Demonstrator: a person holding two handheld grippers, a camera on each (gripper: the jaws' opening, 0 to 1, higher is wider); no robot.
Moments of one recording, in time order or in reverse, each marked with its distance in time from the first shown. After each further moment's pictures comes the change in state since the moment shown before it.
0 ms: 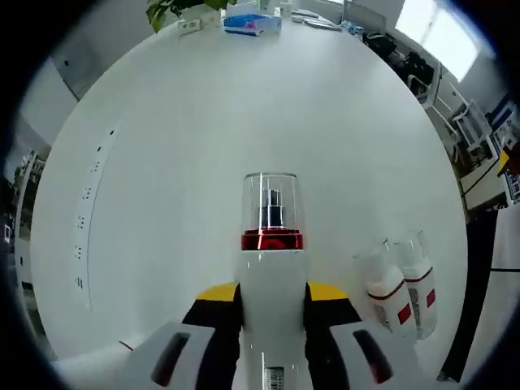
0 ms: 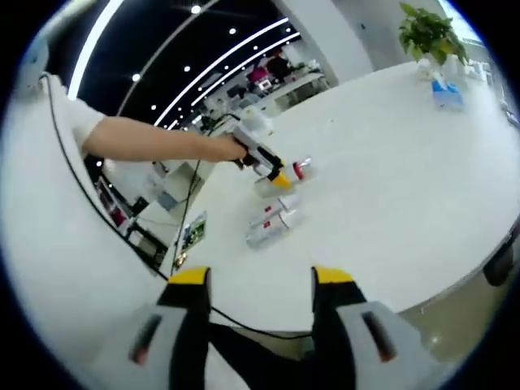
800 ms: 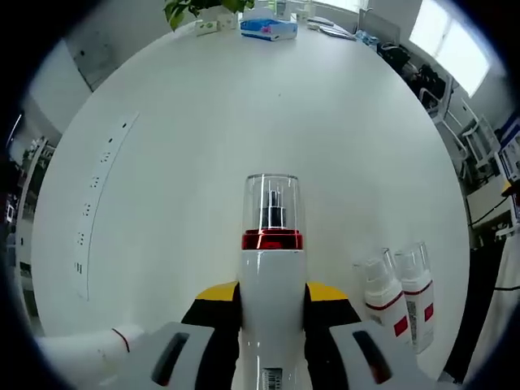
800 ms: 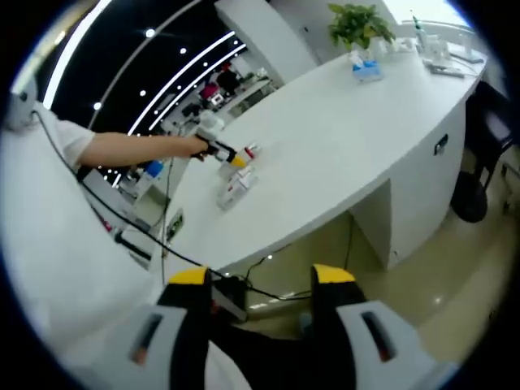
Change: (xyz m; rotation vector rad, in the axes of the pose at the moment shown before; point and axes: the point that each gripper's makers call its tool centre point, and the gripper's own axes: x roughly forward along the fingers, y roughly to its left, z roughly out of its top) left arm 0.000 -0.003 0.000 -0.083 -0.044 0.035; right arm -0.110 -0.011 -0.088 0.151 -0.046 -0.181
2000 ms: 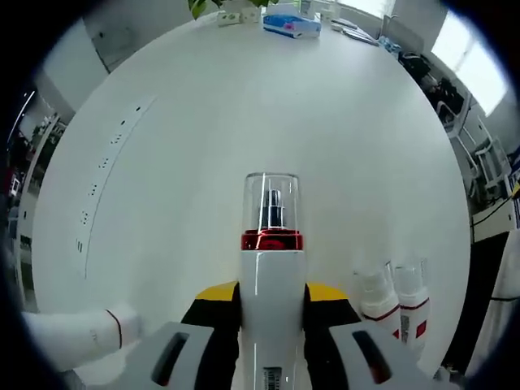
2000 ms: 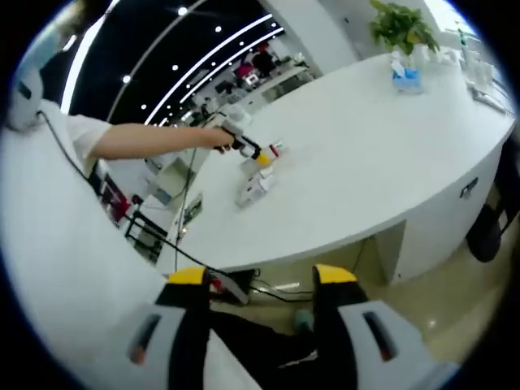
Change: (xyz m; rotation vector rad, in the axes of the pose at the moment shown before) left arm -0.001 -0.002 -0.001 -0.112 0.030 0.037; right arm 0.004 -0.008 0.047 -0.147 0.124 0.158
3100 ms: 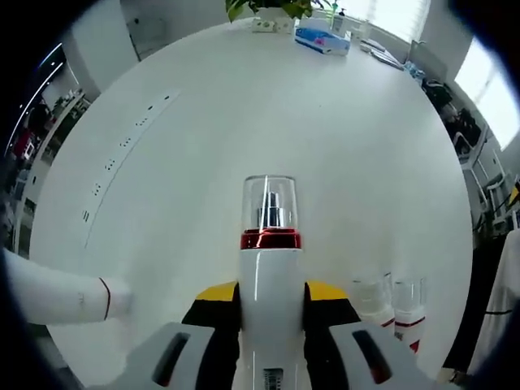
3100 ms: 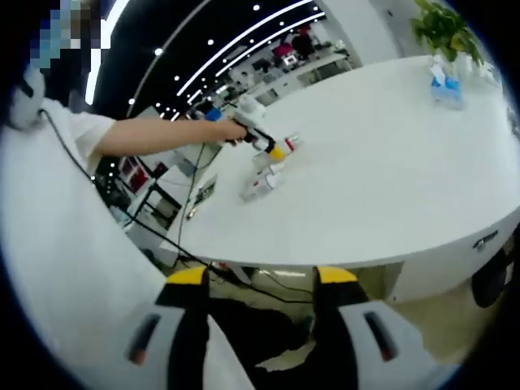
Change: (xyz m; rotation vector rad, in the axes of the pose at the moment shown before) left arm -0.001 -0.003 -0.003 -0.145 -0.070 0.039; right arm 0.012 -0.033 0.029 -0.128 0.099 0.145
